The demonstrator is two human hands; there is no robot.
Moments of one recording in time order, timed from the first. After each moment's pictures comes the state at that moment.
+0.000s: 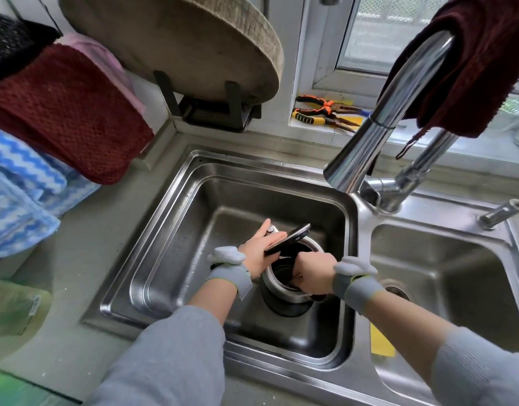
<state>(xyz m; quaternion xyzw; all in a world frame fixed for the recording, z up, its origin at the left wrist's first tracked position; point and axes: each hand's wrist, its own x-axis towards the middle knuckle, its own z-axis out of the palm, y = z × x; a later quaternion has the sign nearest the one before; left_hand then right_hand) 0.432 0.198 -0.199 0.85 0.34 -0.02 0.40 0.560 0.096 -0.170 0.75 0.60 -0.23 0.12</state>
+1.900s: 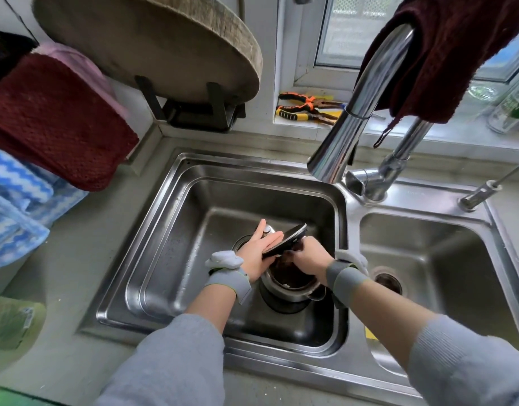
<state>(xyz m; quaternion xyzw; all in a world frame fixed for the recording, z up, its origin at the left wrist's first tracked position) 0.434 0.184 -0.202 0.87 0.31 -0.02 0.38 0.567 0.095 -0.181 0.79 0.50 -0.34 -0.09</state>
